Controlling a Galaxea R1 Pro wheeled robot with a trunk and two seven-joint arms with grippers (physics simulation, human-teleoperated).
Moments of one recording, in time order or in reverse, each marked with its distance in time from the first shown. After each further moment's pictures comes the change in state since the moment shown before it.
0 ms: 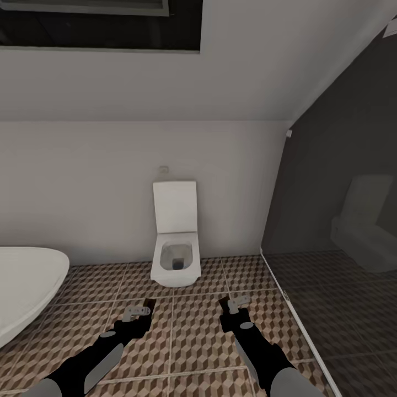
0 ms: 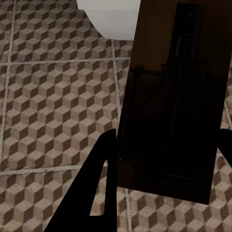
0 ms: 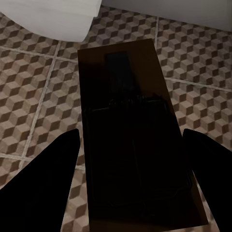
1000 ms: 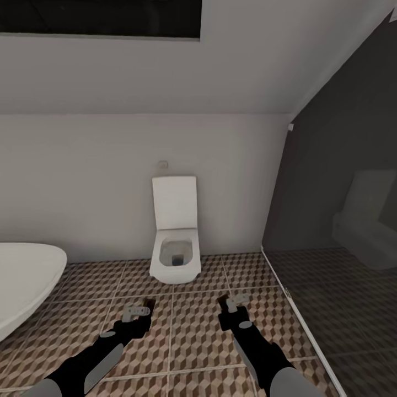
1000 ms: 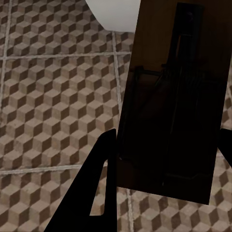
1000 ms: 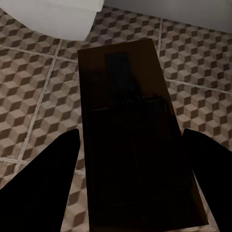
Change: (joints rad) left arm 0.000 0.000 0.000 0.003 0.000 -0.001 0.000; right arm 0.000 0.001 0.017 -0.013 0.000 -0.006 0.000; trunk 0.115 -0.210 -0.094
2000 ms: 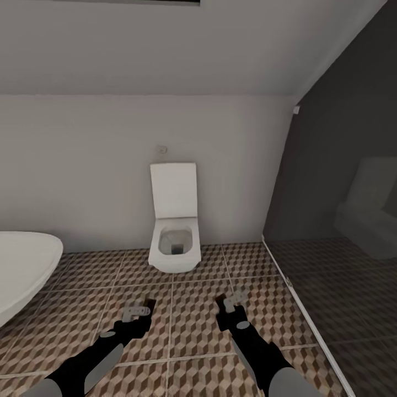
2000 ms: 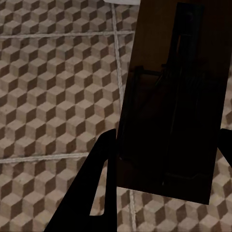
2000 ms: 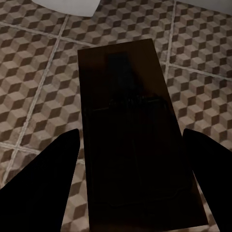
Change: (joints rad) left arm 0.000 0.000 -0.002 -0.001 0.000 -0.001 0.000; right arm 0.000 0.002 0.039 -0.003 0.000 0.000 -0.001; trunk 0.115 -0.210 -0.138
